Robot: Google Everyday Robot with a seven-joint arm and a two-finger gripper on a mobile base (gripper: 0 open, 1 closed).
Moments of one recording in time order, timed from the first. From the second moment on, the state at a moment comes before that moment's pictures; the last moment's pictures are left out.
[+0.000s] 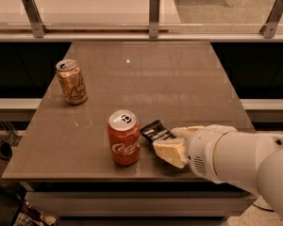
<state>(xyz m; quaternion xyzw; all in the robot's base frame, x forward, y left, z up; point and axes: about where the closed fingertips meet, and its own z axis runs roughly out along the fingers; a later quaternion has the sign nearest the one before) 0.407 -0.074 0.855 -0.27 0.85 0.14 0.43</state>
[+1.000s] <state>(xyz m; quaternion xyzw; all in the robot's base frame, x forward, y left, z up) 0.408 -0.072 0.852 -0.27 0.85 0.14 0.43</state>
